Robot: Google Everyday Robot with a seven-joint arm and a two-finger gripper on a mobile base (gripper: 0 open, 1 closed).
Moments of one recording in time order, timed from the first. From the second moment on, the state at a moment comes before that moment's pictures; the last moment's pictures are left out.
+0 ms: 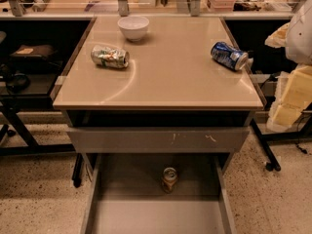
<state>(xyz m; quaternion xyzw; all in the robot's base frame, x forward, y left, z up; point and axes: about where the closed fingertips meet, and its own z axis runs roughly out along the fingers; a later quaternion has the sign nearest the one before) 0.438 -0.217 0.976 -0.60 0.78 -0.03 0.16</state>
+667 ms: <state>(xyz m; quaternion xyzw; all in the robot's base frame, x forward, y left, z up) 0.425 -0.212 0.950 -0.61 0.78 -0.01 0.16</state>
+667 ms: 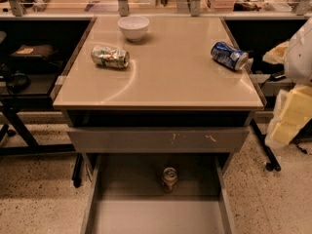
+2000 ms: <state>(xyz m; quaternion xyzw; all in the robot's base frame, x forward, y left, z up) 0.375 -0.190 0.764 -0.63 0.74 0.08 0.23</state>
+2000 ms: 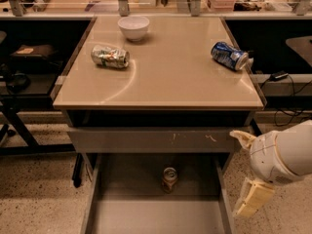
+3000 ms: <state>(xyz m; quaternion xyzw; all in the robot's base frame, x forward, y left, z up) 0.388 -0.189 0.699 -0.62 0.74 0.11 0.24</state>
